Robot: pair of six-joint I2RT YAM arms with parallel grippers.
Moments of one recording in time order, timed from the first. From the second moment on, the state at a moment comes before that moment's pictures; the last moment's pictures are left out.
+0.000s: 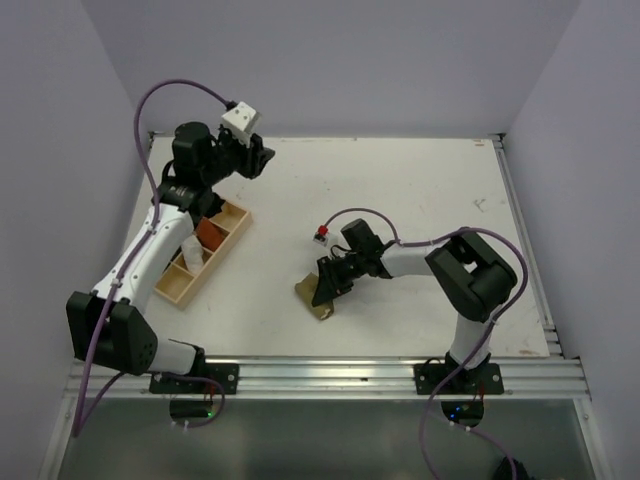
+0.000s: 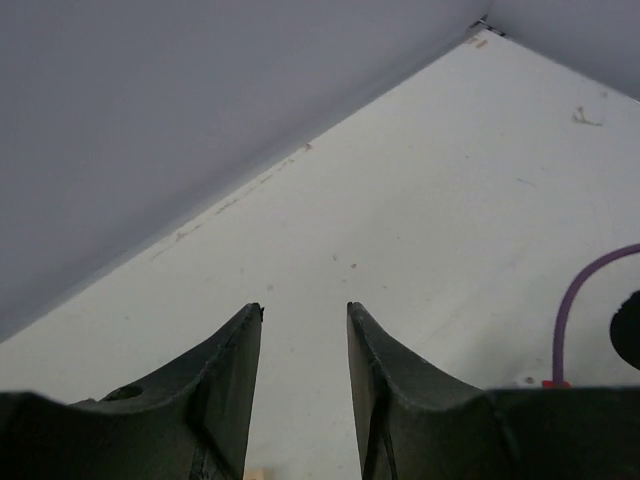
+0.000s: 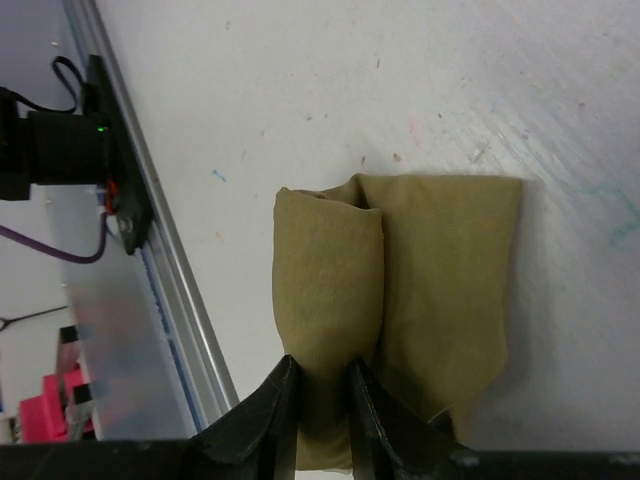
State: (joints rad) left arm -0.24 1.37 1.25 -0.06 0.34 0.12; right arm 0.69 1.83 0.87 0.00 -0.76 0.33
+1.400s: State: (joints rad) left arm -0.59 1.77 1.01 -0.73 0.89 1.00; right arm 0.65 2.06 0.83 0.33 -1.14 0.60
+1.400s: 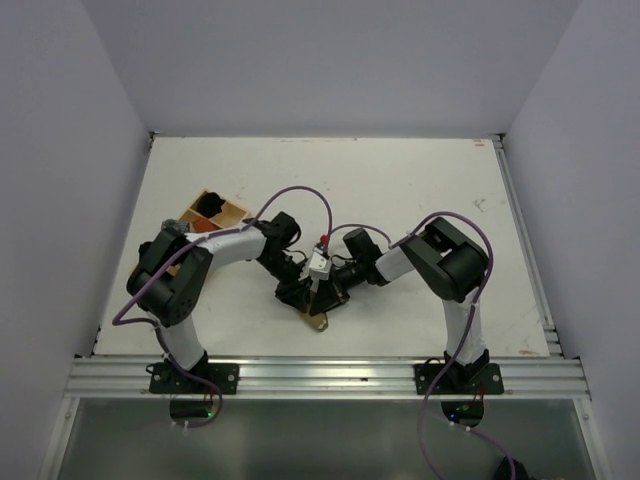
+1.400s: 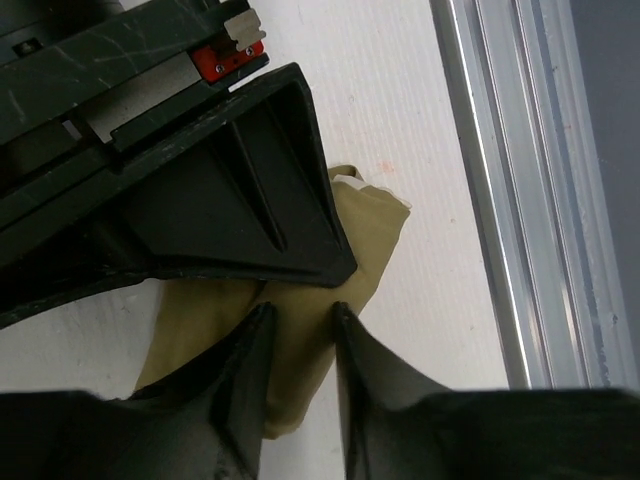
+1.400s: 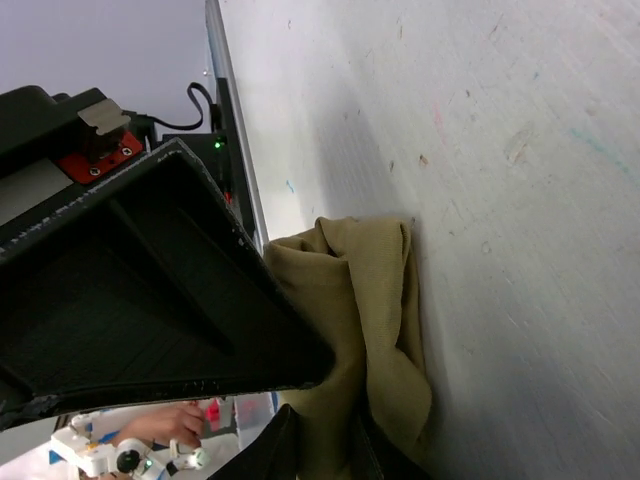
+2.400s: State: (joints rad) left arm -0.59 2.11 1.35 -1.10 1.01 1.10; right arm 0.96 1.21 0.68 -0.36 0.00 0.53
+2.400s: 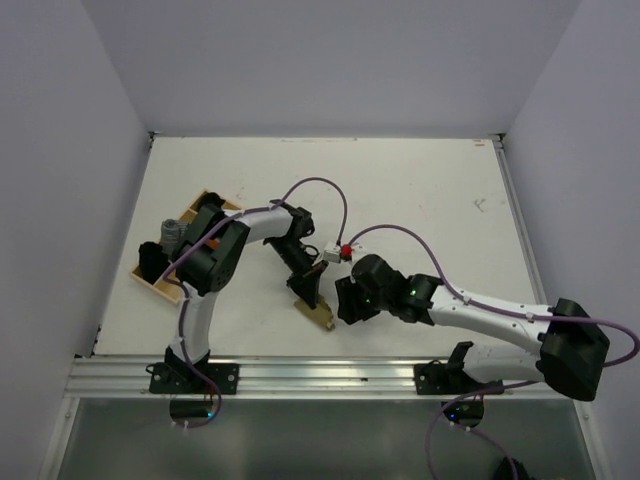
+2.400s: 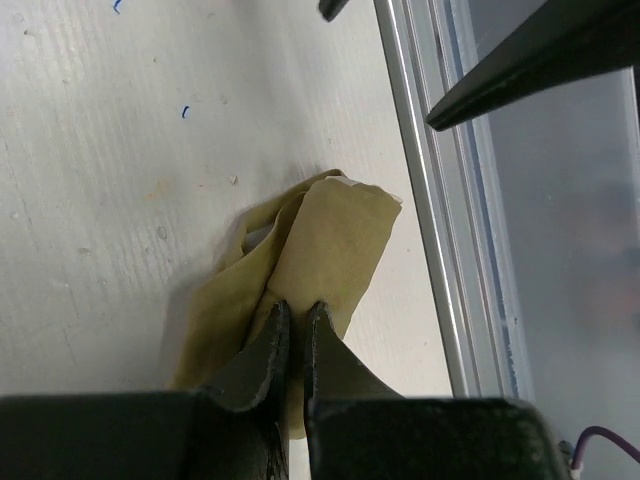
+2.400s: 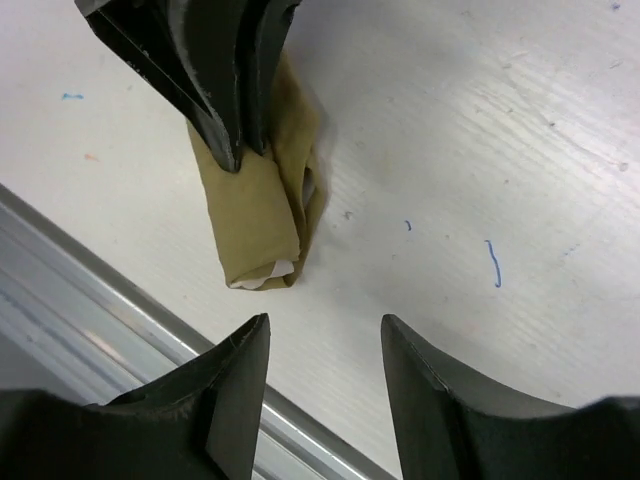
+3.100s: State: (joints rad) left arm -0.59 2.23 1.49 -1.24 1.02 1.05; right arm 1.23 1.65 1.06 -0.54 0.26 0.15
